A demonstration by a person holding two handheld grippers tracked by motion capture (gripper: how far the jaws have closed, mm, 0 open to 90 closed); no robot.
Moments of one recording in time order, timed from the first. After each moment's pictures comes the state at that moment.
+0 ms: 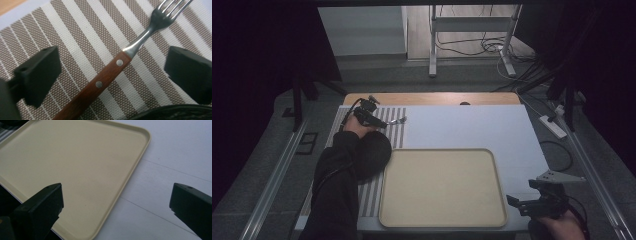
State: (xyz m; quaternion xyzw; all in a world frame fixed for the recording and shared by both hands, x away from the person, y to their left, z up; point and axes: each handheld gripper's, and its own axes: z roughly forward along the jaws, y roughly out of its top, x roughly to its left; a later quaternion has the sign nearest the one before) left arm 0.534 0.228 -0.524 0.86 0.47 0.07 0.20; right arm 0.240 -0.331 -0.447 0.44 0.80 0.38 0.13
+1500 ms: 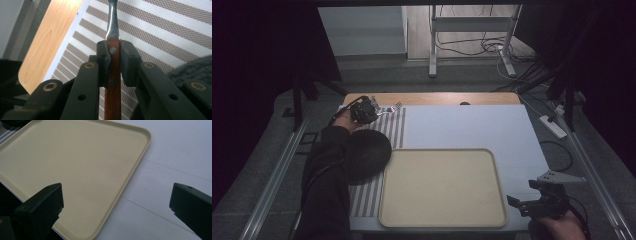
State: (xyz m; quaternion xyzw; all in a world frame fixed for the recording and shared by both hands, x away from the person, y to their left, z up) left arm 0.505 0.235 -0.484 0.92 0.29 0.21 0.15; right arm 0.240 -0.332 -0.447 0.44 0.80 0.38 0.13
